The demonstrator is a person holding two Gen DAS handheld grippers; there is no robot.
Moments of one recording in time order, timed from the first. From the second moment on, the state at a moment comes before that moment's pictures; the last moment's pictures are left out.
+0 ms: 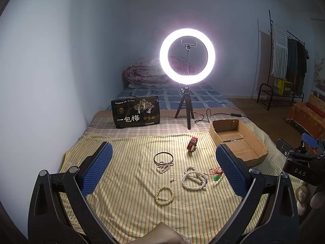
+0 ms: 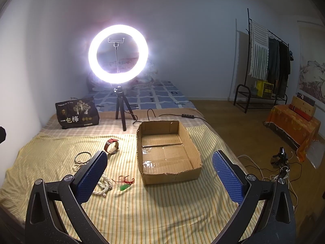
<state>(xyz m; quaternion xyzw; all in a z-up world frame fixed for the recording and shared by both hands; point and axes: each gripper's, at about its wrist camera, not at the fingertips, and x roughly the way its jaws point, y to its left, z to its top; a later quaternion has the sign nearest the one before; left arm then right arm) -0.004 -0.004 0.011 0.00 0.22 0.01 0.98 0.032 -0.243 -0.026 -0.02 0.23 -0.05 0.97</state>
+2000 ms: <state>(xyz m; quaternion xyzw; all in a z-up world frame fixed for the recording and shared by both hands) 0.000 0.006 -0.005 -0.01 0.24 0.02 0.97 0.038 -0.240 -0.033 -0.02 0.25 -0.05 0.97</state>
